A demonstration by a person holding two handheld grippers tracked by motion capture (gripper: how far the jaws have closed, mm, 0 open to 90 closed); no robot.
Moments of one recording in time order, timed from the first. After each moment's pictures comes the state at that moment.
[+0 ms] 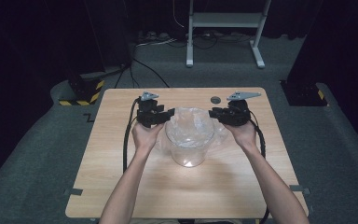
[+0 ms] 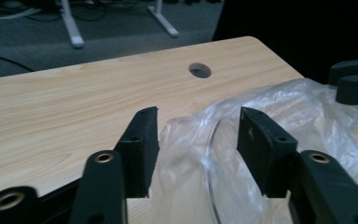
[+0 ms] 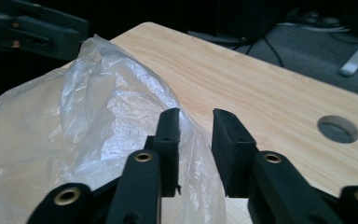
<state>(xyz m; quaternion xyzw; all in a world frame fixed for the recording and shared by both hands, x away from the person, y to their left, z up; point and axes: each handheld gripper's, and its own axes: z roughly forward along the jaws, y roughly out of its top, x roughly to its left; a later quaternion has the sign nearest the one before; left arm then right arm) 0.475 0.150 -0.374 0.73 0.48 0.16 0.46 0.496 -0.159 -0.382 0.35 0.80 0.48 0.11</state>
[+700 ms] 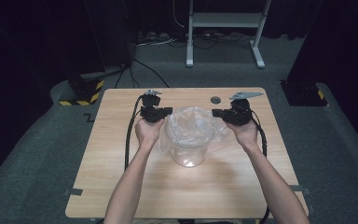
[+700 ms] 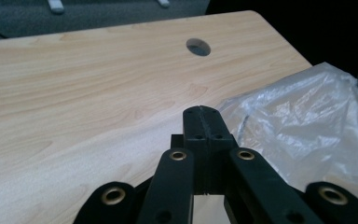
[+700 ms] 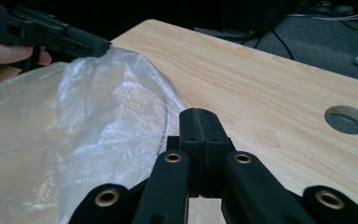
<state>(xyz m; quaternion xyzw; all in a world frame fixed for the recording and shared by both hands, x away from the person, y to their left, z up) 0.501 0.151 -0.390 0.74 0.51 0.11 0.43 0.504 -0.168 -0.390 0.36 0.79 0.48 0.09</state>
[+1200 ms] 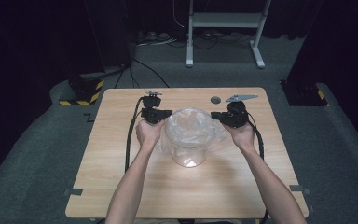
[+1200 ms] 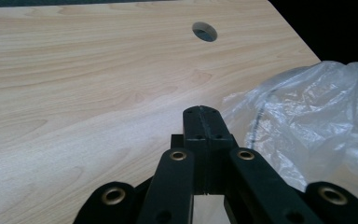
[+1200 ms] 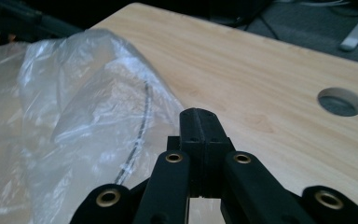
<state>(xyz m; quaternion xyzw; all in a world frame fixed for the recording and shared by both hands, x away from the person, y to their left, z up) 0.505 0.148 -0.396 0.74 0.53 0.09 0.40 0.507 -0.160 -0.403 0.38 0.79 0.46 0.11</state>
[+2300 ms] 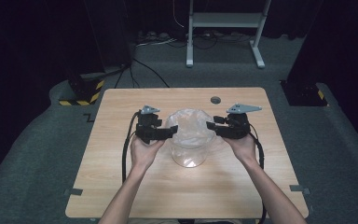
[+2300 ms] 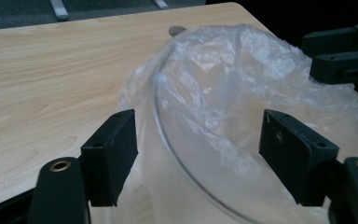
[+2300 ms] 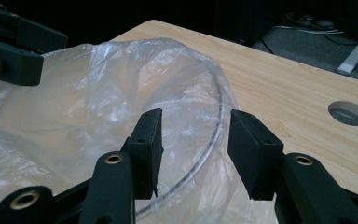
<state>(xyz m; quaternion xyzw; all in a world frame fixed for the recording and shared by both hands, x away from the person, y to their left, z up) 0.413 0.146 -0.378 0.75 0.48 0.13 0.43 0.454 -0.156 -0.394 0.35 0.79 0.49 0.13</state>
